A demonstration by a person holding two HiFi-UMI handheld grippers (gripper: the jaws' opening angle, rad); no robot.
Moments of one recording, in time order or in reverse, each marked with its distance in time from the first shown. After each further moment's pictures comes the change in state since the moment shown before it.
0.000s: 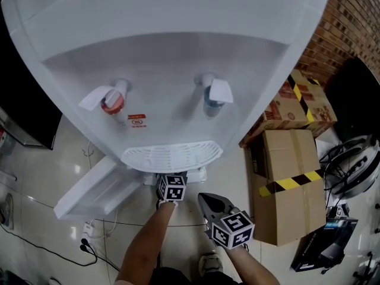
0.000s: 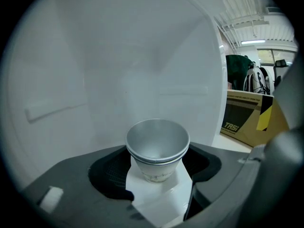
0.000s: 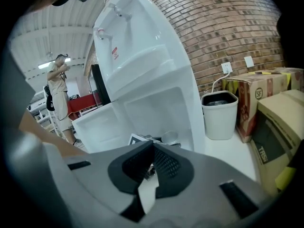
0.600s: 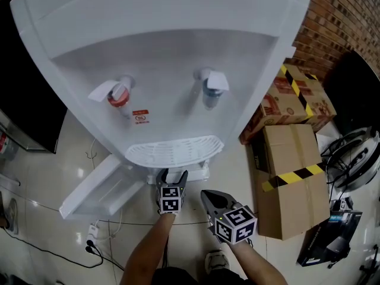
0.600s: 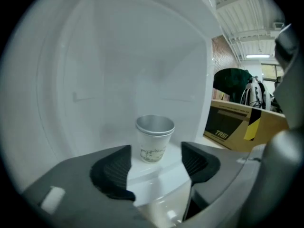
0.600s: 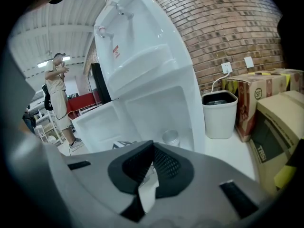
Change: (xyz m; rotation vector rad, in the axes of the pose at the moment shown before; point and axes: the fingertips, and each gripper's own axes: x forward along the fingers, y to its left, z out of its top) left arm -0.049 -0.006 -0.019 -0.126 -0.055 -0.058; right arm -0.001 0.004 -0.002 -0.006 0.015 -0.010
